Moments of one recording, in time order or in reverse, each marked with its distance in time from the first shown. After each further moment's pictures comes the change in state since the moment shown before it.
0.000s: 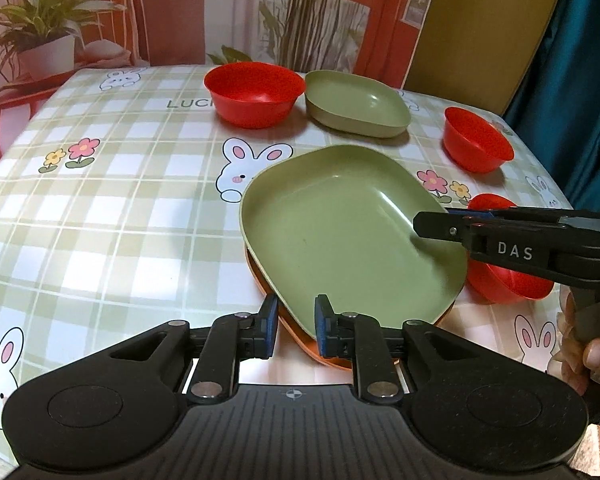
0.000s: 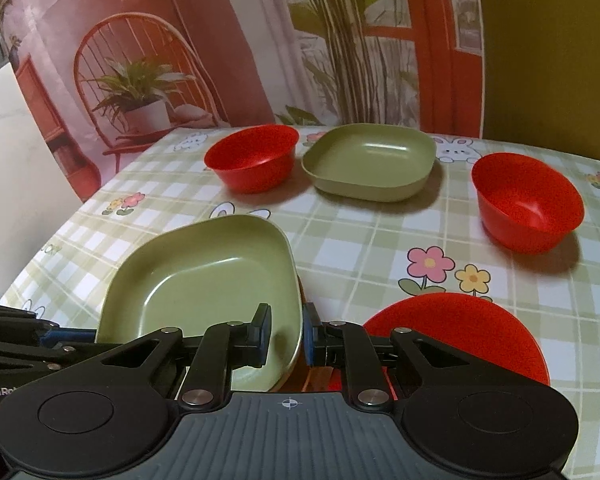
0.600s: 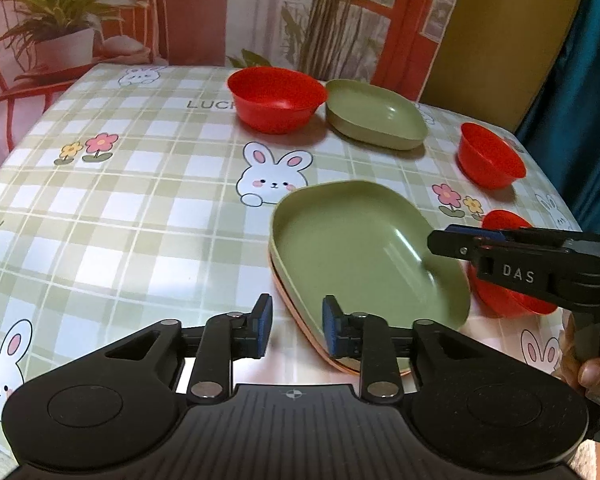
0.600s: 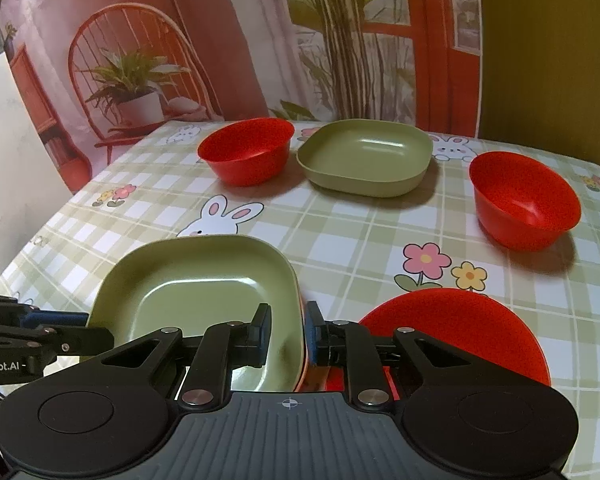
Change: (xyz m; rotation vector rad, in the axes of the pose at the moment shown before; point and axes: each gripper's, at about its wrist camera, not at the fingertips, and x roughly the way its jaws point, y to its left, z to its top) left arm 0.000 0.008 0.003 -0.057 -0.019 0.024; right arm 0.005 0.002 -0.002 -0.019 0.005 -0.026
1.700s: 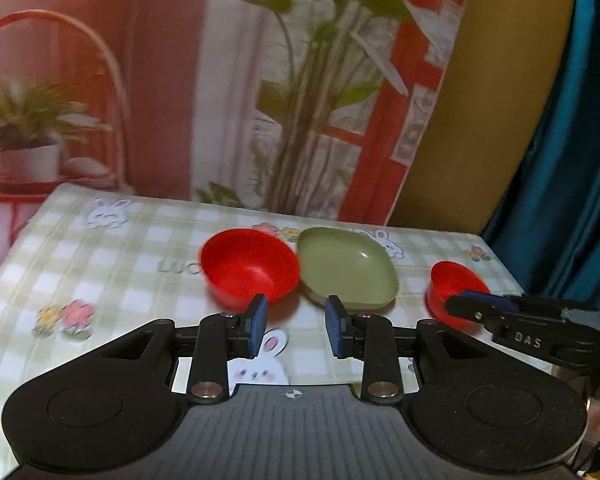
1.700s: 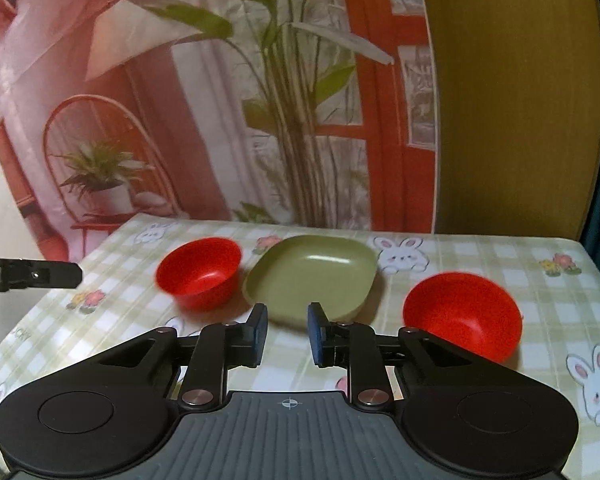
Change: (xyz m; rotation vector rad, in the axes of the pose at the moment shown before) left arm -0.010 -0.008 0.119 0.056 -0.242 -0.104; right arm -0.015 -0.054 0.081 0.052 -0.196 -0.067
